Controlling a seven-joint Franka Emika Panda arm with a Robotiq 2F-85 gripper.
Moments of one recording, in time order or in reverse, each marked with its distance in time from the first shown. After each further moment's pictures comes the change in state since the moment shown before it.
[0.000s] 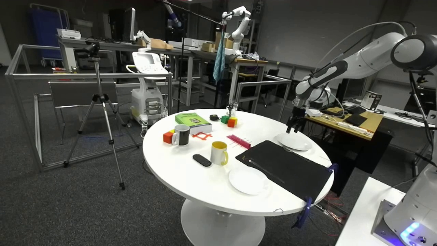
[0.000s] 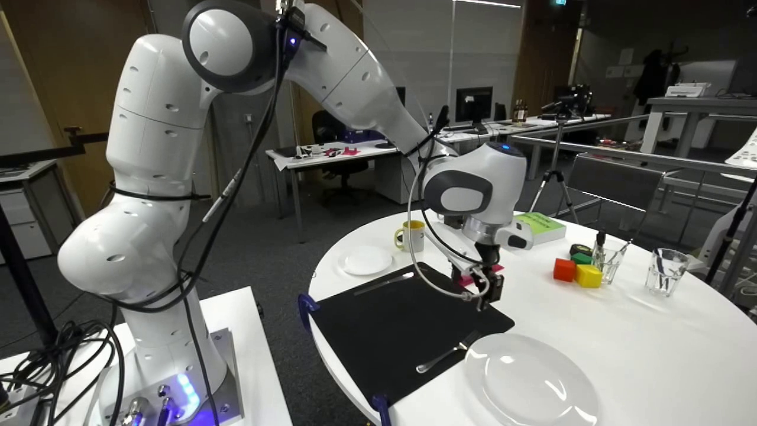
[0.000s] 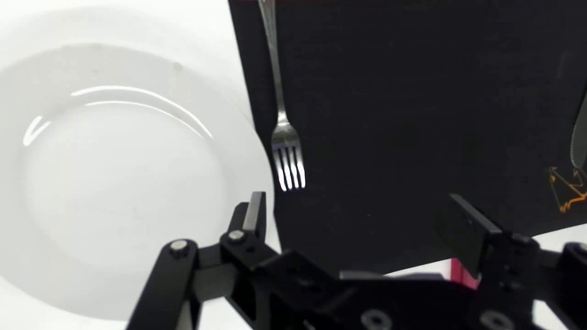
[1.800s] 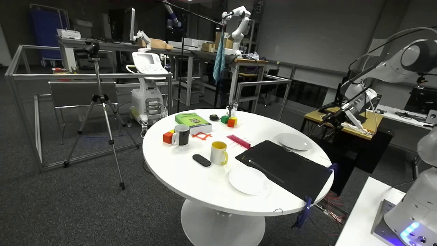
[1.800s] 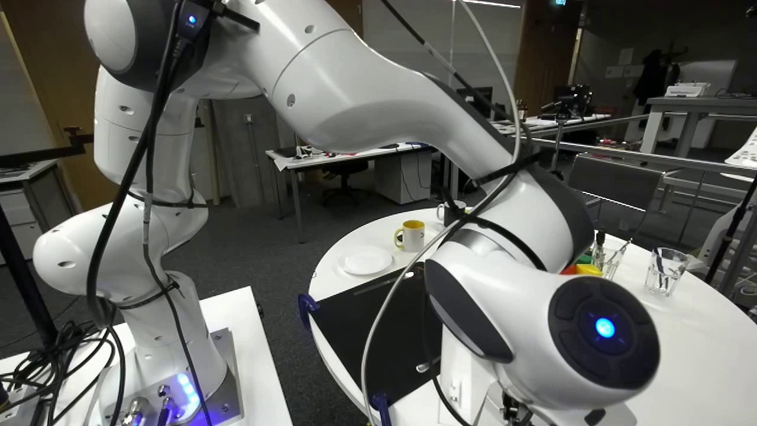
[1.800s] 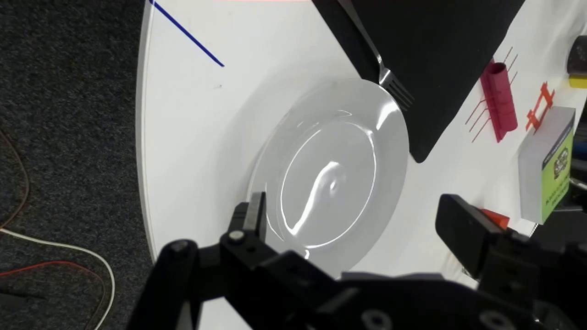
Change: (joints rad) arm -0.435 0.016 -0.123 -0.008 0.605 -0.212 -0.295
